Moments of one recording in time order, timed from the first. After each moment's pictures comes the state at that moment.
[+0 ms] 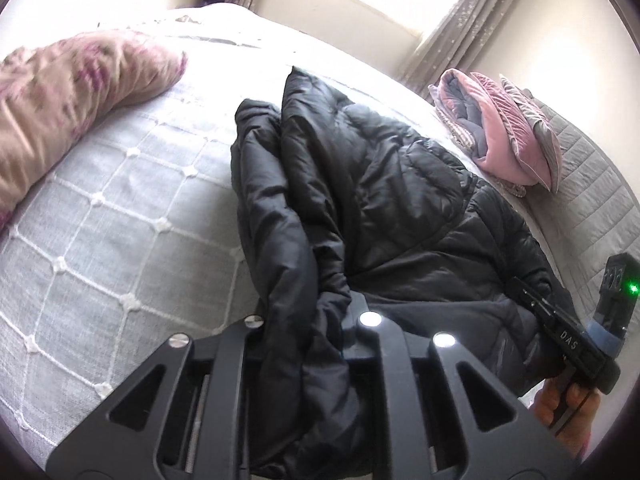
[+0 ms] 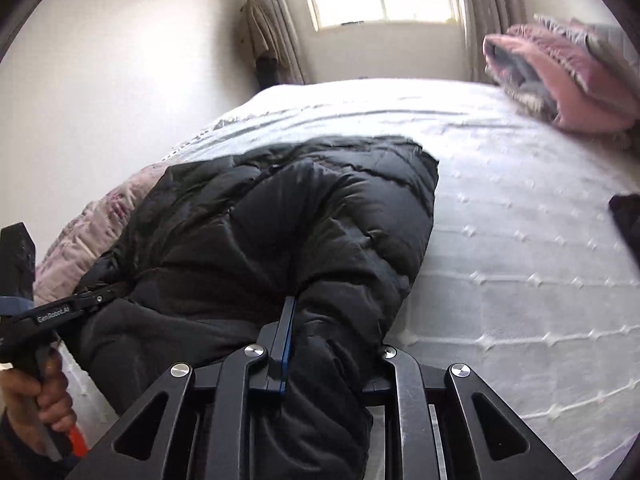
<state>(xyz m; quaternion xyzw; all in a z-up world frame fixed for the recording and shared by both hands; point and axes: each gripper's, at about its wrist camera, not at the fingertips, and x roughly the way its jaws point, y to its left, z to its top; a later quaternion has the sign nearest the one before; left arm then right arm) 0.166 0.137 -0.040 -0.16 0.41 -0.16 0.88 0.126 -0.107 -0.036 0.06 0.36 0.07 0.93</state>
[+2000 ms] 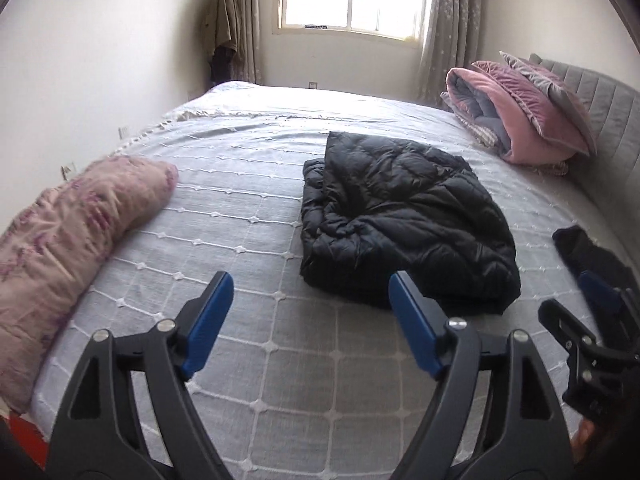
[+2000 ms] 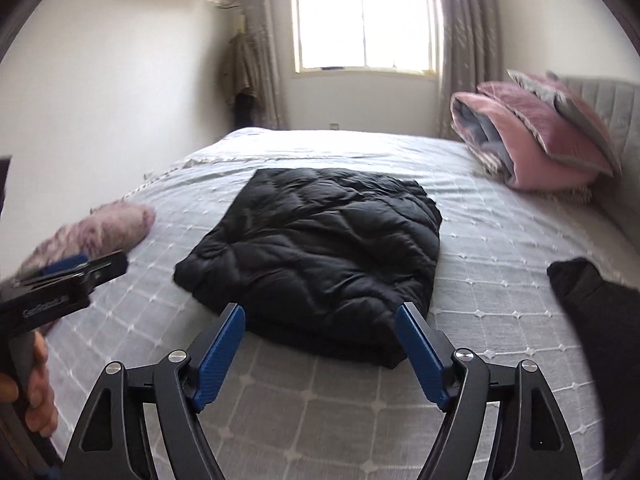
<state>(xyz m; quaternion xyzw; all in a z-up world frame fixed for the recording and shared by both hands) 0.150 0.037 0.033 0.00 0.32 -0.06 0.94 0.101 -0.158 0.039 0.00 0.29 0.01 0.96</state>
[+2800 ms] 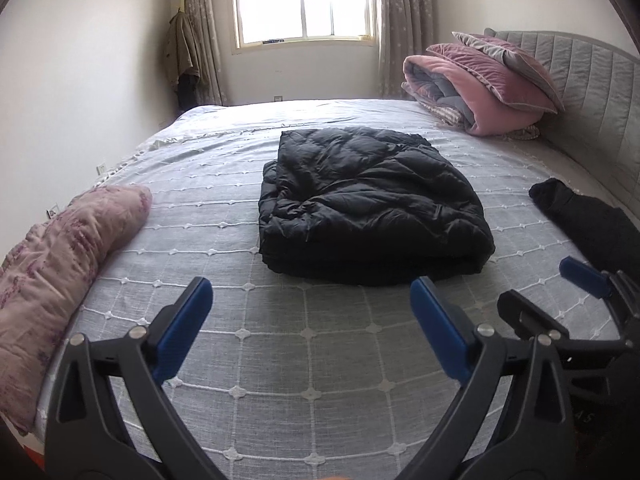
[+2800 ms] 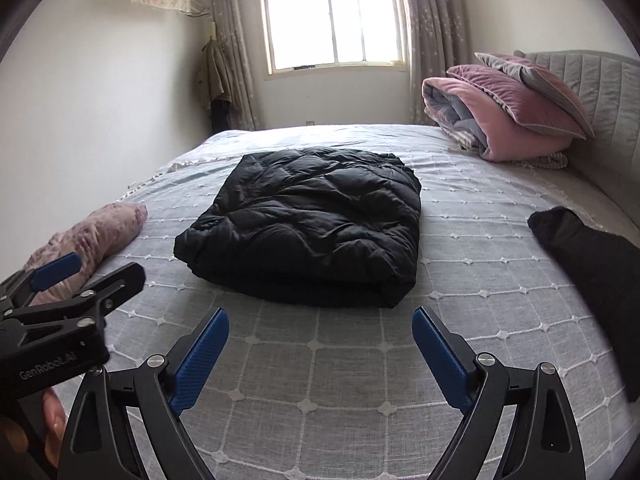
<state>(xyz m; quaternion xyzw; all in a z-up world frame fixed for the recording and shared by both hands) 0.114 -0.002 0.019 0.06 0.29 -0.12 0.95 0.062 -0.152 0.006 0.05 0.29 -0.04 0.95</state>
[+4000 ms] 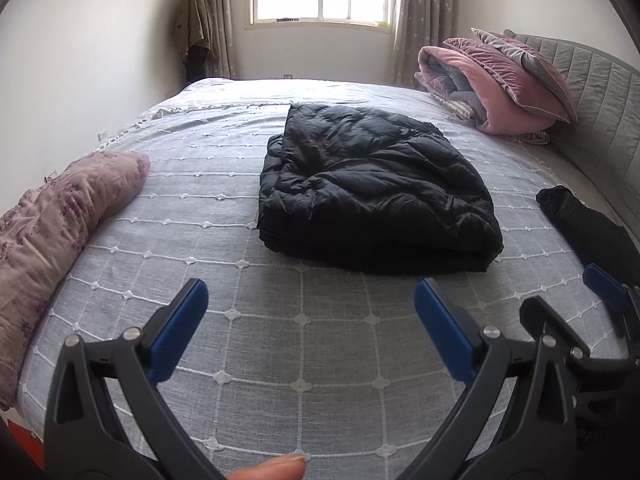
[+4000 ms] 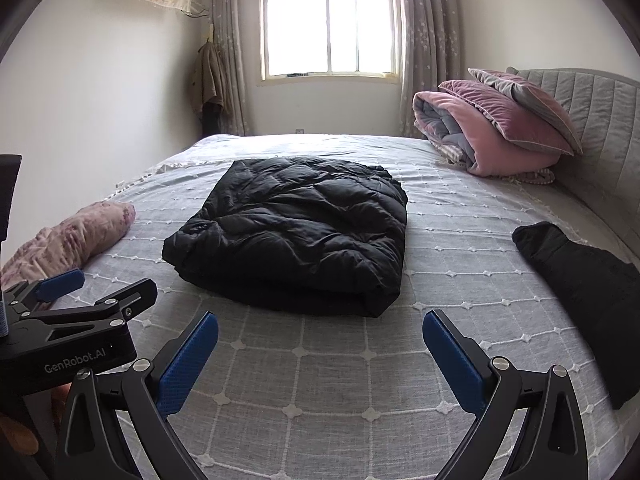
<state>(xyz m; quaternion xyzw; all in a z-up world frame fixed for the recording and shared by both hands) 0.127 0.003 0.003 0.02 0.33 -0.10 0.94 0.059 -0.153 0.008 0.02 0.28 -0.06 0.96</state>
